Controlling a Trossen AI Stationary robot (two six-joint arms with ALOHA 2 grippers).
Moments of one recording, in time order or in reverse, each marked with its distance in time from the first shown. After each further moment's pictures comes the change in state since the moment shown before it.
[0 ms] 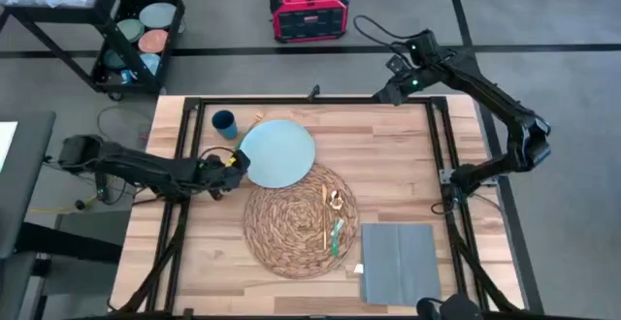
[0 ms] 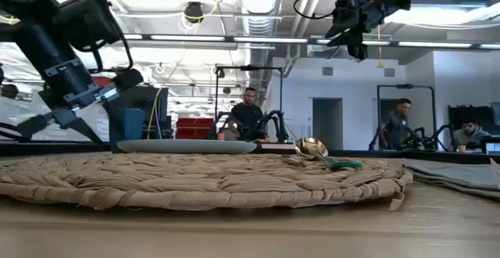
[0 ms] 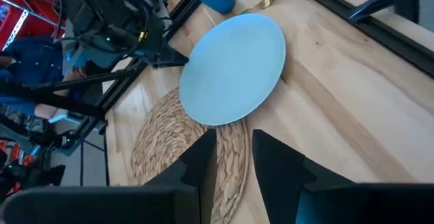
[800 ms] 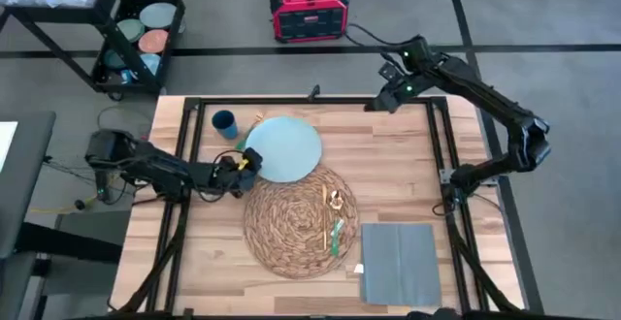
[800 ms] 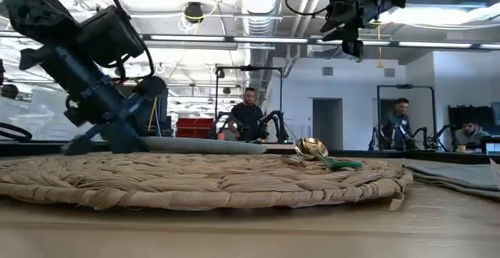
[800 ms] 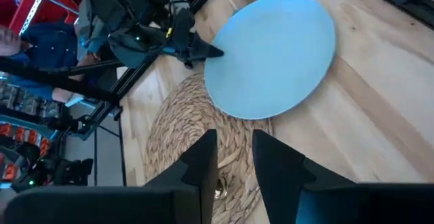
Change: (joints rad) left arm 0.001 0.349 0.005 0.400 -0.136 -0.053; right arm 0.103 0.000 0.000 0.004 0.002 0.052
